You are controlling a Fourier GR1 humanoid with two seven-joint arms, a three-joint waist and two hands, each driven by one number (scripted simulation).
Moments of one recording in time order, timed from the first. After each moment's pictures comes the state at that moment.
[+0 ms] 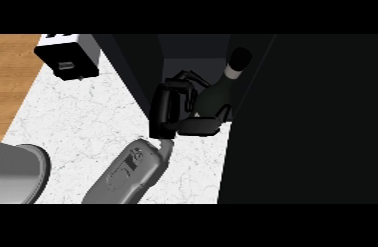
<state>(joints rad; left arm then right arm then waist) -0.55 0.00 -0.46 -1.29 0.31 0.59 -0.23 -0.08 -0.08 0.12 -2.49 -0.05 0.05 0.65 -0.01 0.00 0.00</state>
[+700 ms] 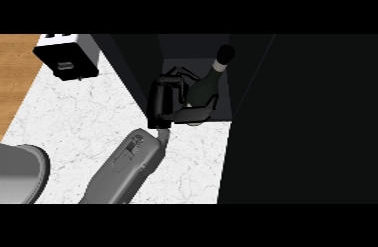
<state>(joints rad) -0.60 0.00 -0.40 -1.07 0.35 0.57 -0.41 -0.06 -0.07 0.12 -2.49 -0.05 0.06 0.64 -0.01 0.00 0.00</state>
